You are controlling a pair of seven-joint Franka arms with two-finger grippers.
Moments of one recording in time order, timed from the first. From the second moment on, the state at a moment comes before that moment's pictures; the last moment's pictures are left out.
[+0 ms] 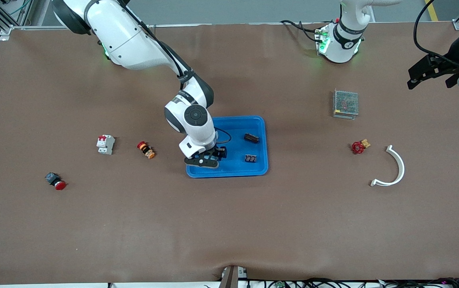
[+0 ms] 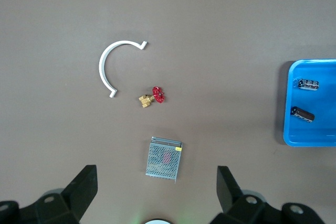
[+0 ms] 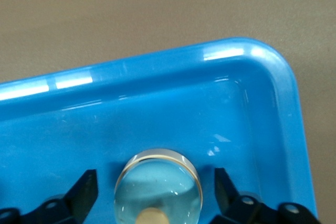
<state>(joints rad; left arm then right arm) -0.05 -0.10 -0.04 -1.59 0.01 1.49 -0.10 0.52 0.76 0.18 -1.64 -0.24 2.47 0.97</state>
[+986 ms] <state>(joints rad) -0.05 -0.10 -0.04 -1.60 0.01 1.49 -0.10 0.47 0.19 0.26 -1.60 -0.08 1.68 0.69</state>
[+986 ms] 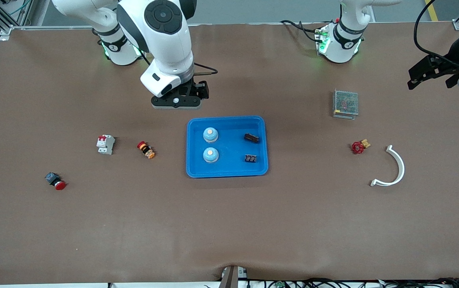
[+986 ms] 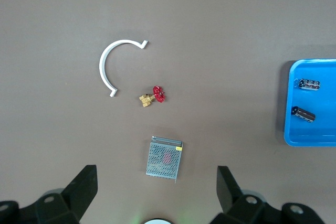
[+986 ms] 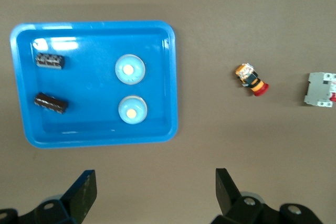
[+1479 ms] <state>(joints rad) -0.05 -0.10 -0.04 -1.60 0.01 1.49 -0.10 0.15 -0.25 0.07 -1.63 -0.04 1.39 0.06</state>
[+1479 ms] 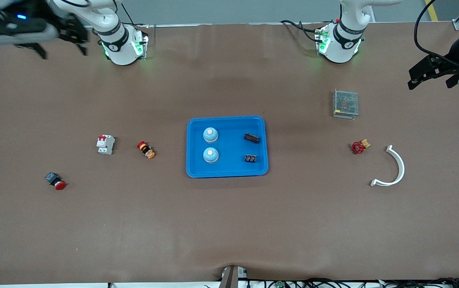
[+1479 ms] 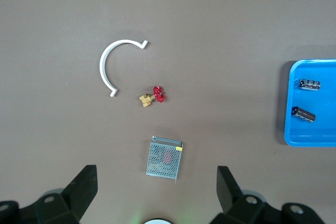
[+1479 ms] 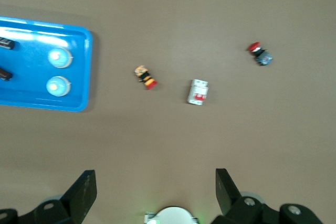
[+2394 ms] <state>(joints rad) -0.05 -0.10 -0.04 -1.60 0.01 1.49 -0.10 0.12 -0.18 -0.15 -1.77 -0.04 1.59 -0.13</state>
